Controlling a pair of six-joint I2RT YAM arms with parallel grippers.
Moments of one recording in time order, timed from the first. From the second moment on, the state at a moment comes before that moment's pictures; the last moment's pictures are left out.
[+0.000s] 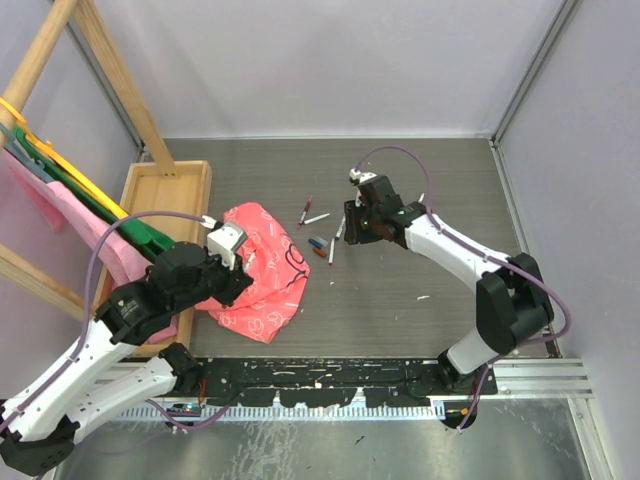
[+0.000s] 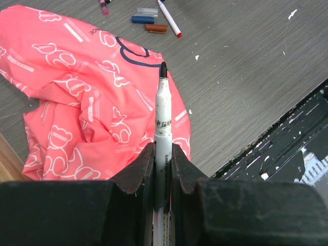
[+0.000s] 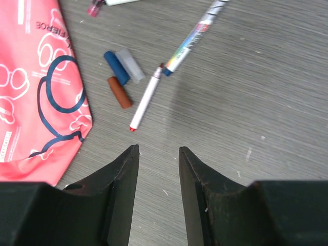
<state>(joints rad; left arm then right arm) -0.77 0.67 0.89 -0.75 -0.03 -0.17 0.52 1.52 1.10 -0.42 -0.03 0.31</state>
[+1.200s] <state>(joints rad) -0.77 0.59 0.93 -0.89 -0.17 -0.20 0.74 2.03 1.47 -0.56 0.04 0.11</state>
